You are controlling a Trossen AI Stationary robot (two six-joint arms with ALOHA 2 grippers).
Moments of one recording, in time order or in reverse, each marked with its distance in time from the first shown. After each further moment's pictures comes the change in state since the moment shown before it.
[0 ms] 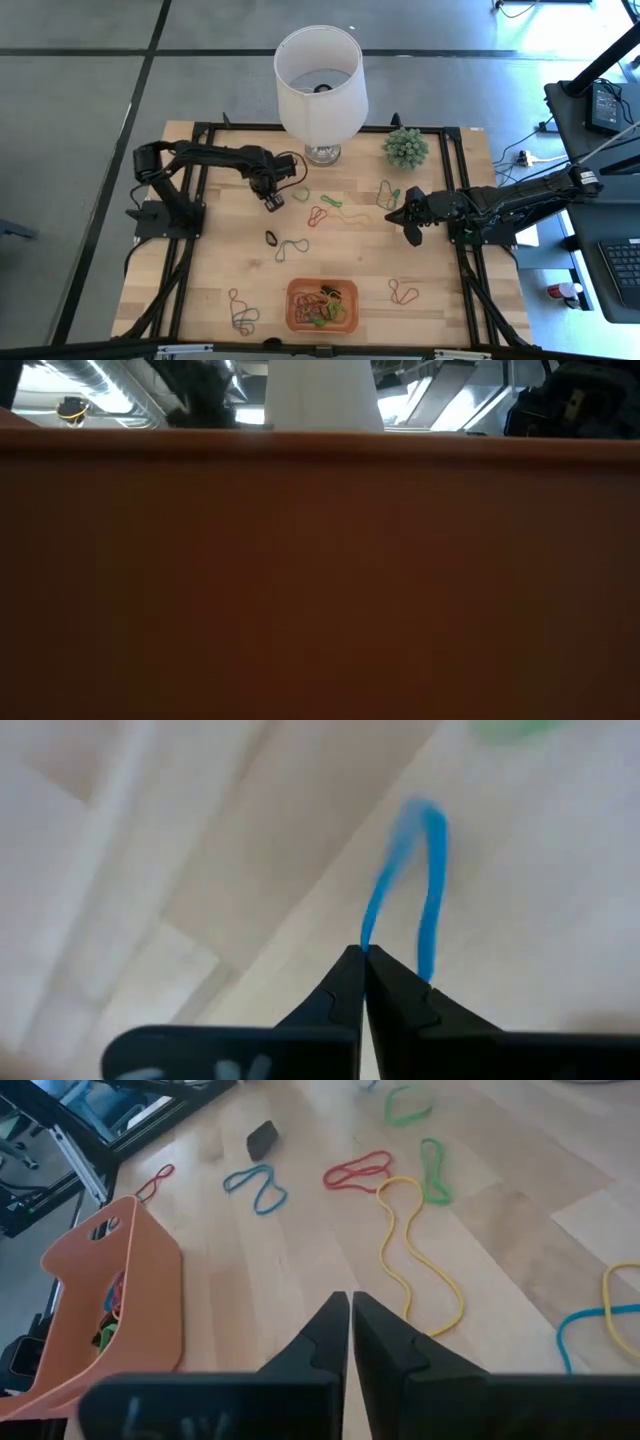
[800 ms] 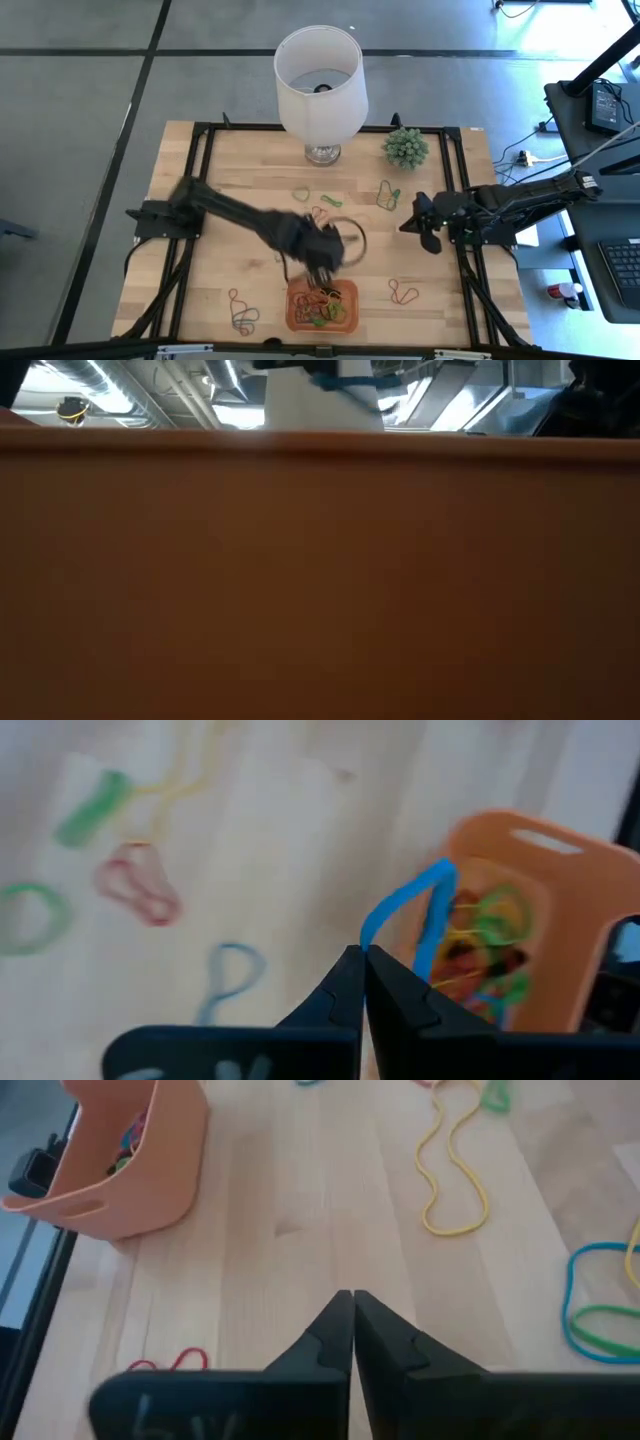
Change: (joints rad) left arm -0.683 0.391 1.025 -0.312 -0.117 -0.323; right arm -0.003 -0.161 0.000 -0.309 -0.197 -0.234
